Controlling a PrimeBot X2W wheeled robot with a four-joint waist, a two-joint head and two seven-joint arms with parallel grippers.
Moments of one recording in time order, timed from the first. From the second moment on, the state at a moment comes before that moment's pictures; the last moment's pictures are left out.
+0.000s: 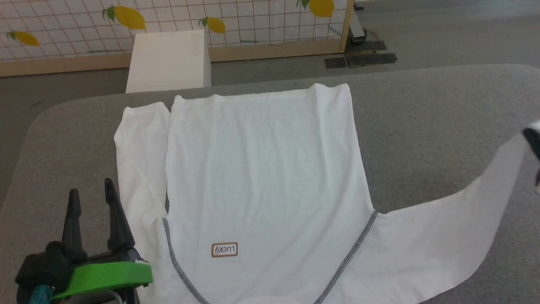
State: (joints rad) left arm 0.07 0.05 0.09 -0.17 -0.29 0.05 -0.26; right arm -0.31 -0.39 -0.29 0.02 0.55 0.13 0.73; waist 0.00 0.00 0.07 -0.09
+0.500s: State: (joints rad) left arm 0.09 0.05 0.07 -0.15 -0.29 0.05 -0.26; right arm -0.36 -0.24 0.34 -0.15 0.69 0.13 0.77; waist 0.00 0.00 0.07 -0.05
